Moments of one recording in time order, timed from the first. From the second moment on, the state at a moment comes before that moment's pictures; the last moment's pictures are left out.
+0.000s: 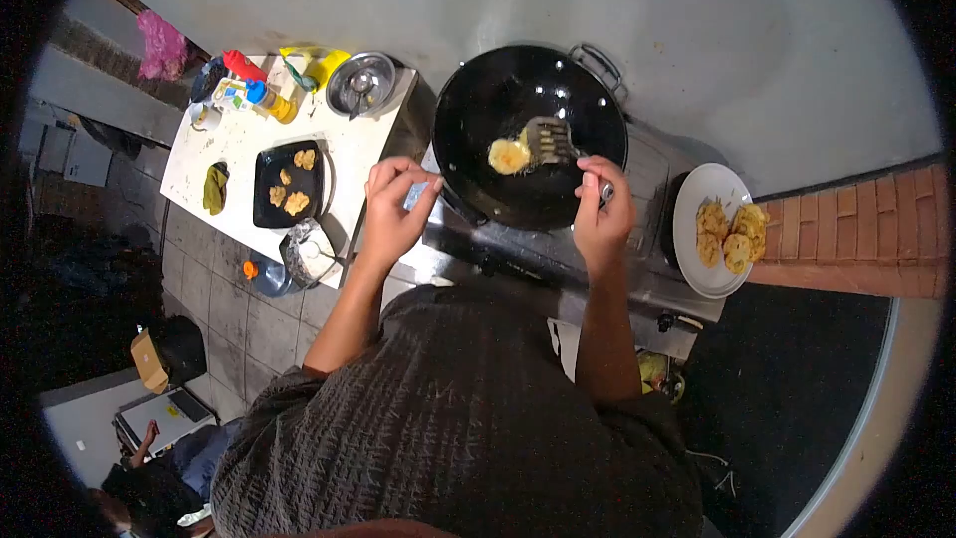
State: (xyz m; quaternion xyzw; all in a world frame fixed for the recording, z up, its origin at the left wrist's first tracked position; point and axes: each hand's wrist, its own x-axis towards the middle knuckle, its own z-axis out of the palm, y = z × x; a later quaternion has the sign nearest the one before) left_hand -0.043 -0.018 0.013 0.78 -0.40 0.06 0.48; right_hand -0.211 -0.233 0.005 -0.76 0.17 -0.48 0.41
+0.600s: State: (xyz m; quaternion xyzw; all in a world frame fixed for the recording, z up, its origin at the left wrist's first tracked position) left_hand -0.054 -0.043 0.015 0.77 -0.45 0.03 0.45; right_hand -0.238 -0.233 0.009 -0.70 0.20 -0.56 0.39
